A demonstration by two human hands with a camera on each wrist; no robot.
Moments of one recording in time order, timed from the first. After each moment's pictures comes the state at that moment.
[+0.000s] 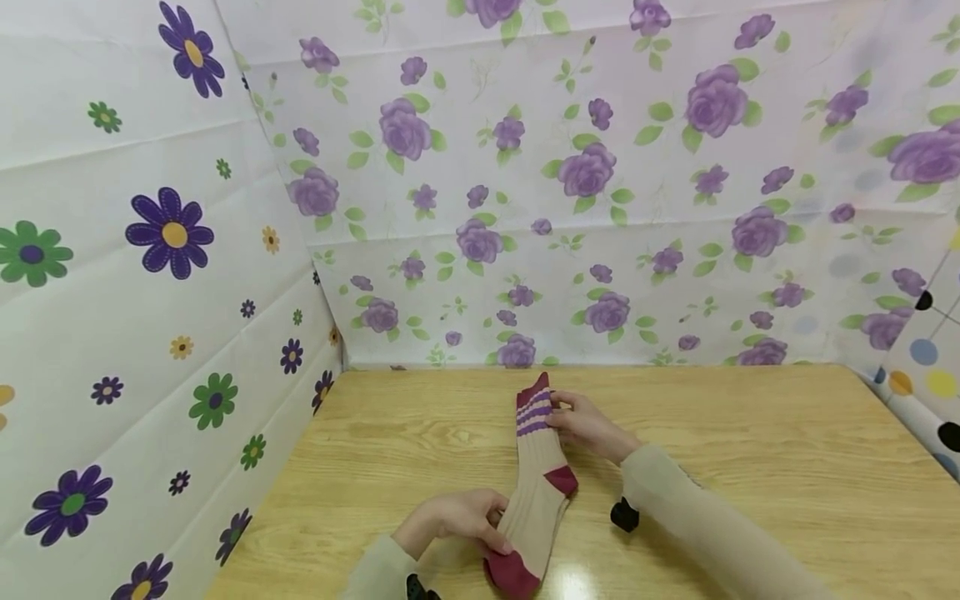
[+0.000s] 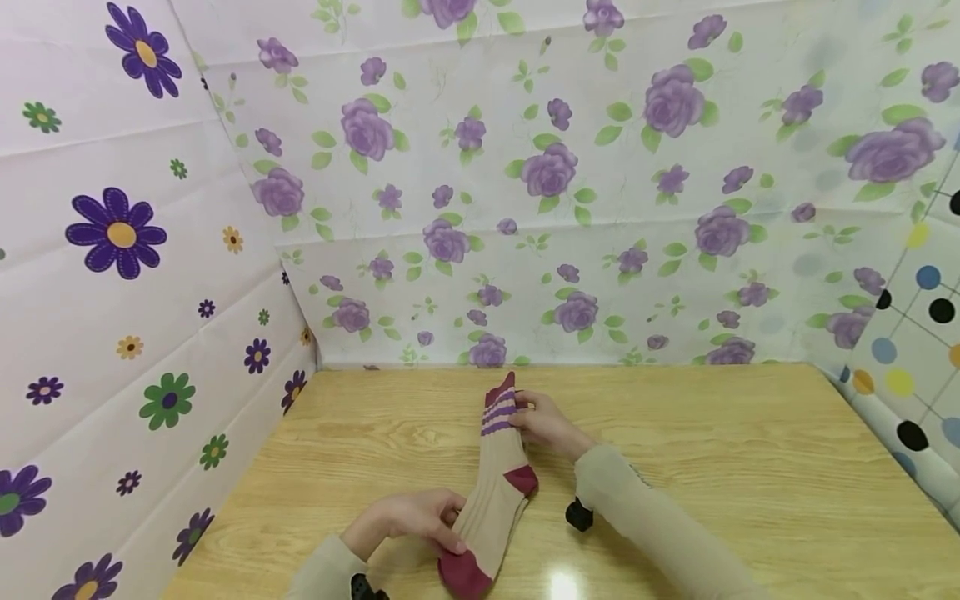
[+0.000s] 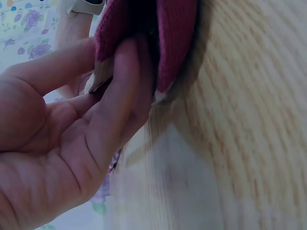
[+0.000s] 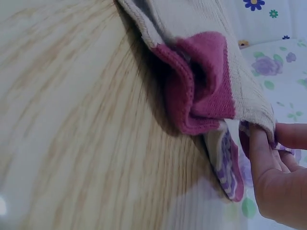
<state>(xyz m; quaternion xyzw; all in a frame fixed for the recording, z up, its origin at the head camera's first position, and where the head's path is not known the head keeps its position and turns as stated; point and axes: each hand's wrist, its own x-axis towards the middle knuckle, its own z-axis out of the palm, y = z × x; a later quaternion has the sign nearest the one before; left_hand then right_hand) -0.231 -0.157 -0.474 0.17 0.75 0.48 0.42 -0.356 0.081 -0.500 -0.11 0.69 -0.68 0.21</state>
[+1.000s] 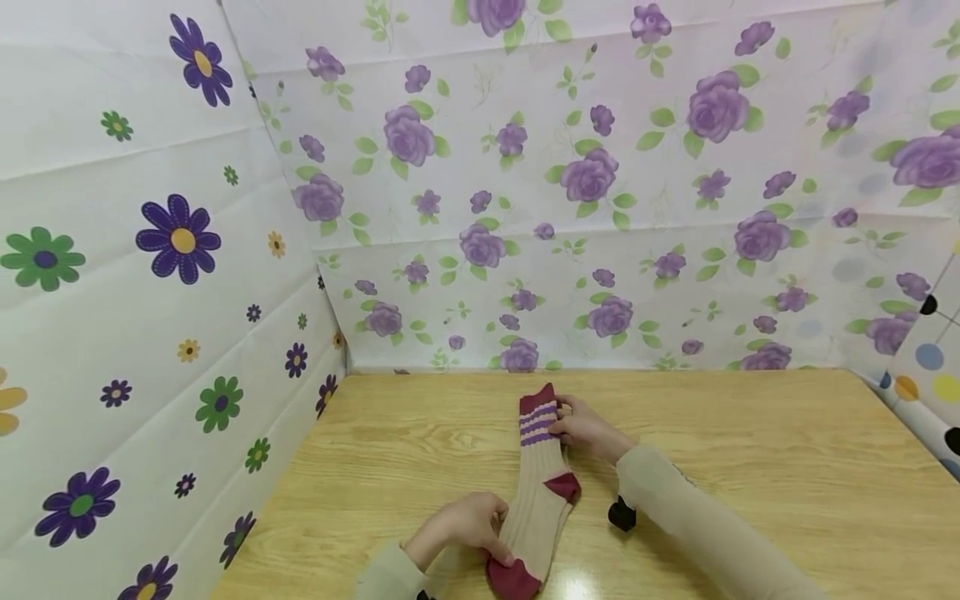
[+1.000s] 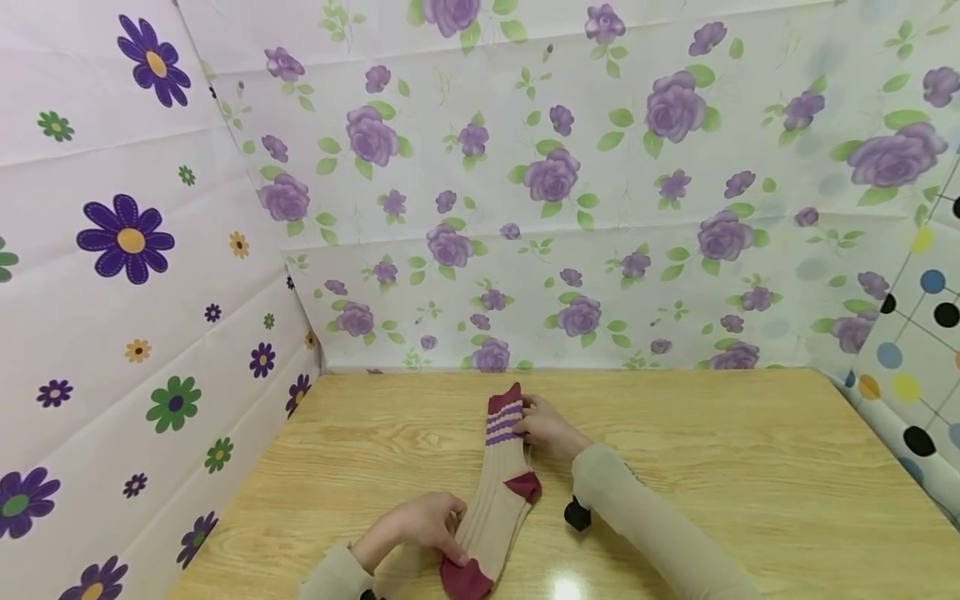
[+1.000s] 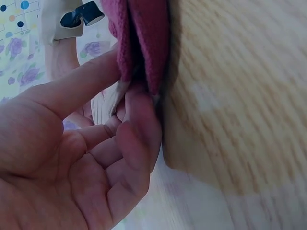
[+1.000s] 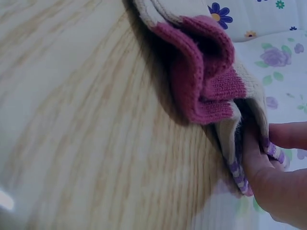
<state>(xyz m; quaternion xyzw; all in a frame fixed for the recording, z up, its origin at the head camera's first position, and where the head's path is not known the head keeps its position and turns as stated) -0.221 -0.149 -0.470 0.20 0.89 0.32 0.25 -0.367 0.071 -0.509 -0.06 0.70 -0.68 0.22</state>
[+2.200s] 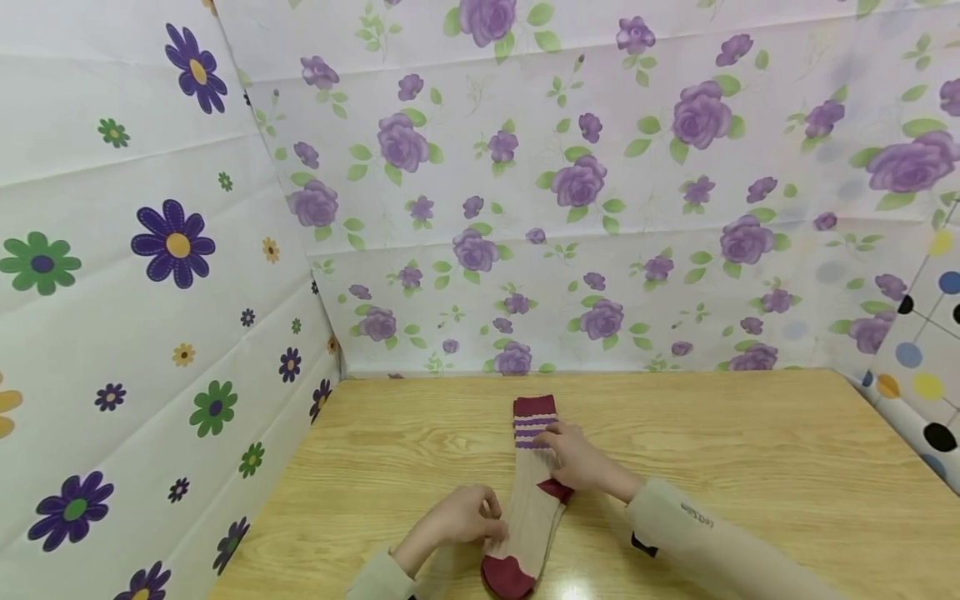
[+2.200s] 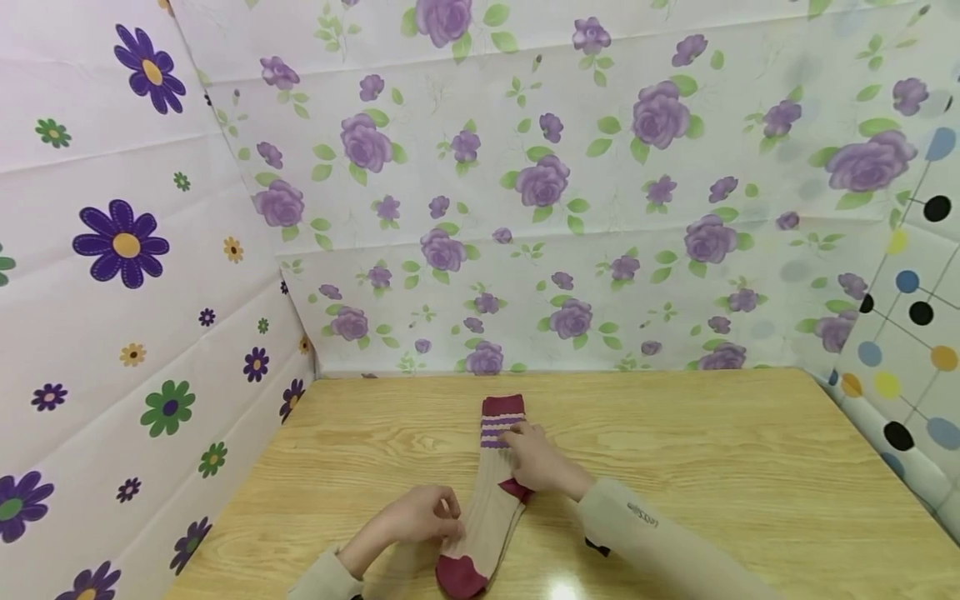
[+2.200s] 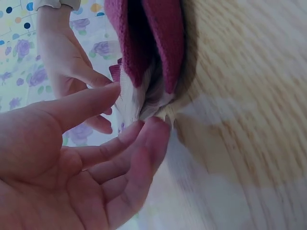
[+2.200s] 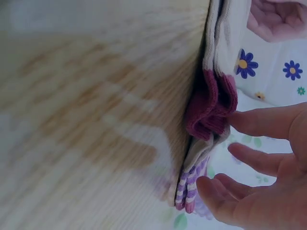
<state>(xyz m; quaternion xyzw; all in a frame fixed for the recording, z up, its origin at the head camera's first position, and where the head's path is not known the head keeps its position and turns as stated) -0.215 -0.152 -0.464 0.16 0.91 0.34 0.18 -0.296 0.077 -0.486 -0.33 0.91 -0.26 -0.01</state>
